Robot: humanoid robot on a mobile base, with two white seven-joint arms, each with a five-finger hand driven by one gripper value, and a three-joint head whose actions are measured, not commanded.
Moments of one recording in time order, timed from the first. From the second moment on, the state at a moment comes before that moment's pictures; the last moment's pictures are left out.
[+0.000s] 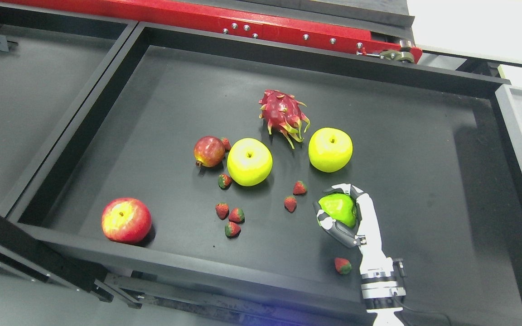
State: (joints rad) left arm 0.00 0.00 0.10 -0.04 -0.07 -0.01 -0.18; right arm 0.24 0.00 0.14 -1.72 0.35 -0.29 -0.08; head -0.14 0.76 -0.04
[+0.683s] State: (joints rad) left arm 0.00 0.00 0.10 -0.04 -0.07 -0.01 -0.18; right arm 0.24 0.00 0.15 -1.72 0.35 -0.29 -0.09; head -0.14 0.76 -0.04
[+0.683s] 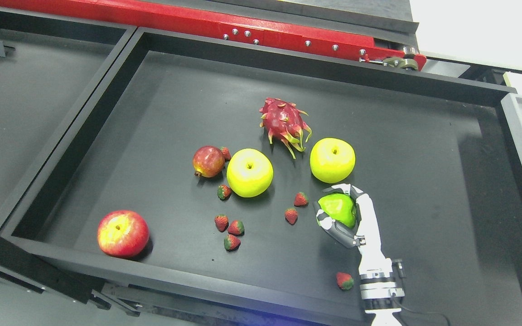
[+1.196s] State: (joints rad) left arm 0.00 0.00 0.10 -0.04 -0.07 -0.01 -0.18; right arm 0.09 0.00 0.05 -1.66 0.37 -0.20 -0.09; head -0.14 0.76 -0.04
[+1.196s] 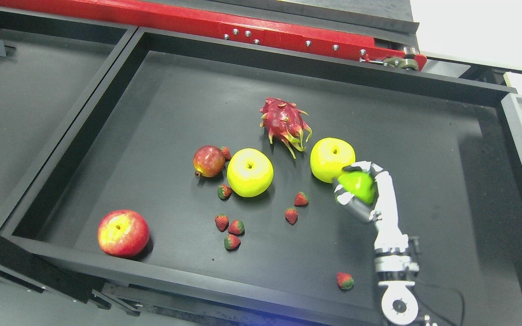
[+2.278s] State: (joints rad) left arm 0.00 0.00 0.10 -0.04 -0.07 -0.01 -0.18; right arm 0.00 0.00 -0.02 -1.56 0.13 -0.14 -0.08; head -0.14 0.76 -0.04
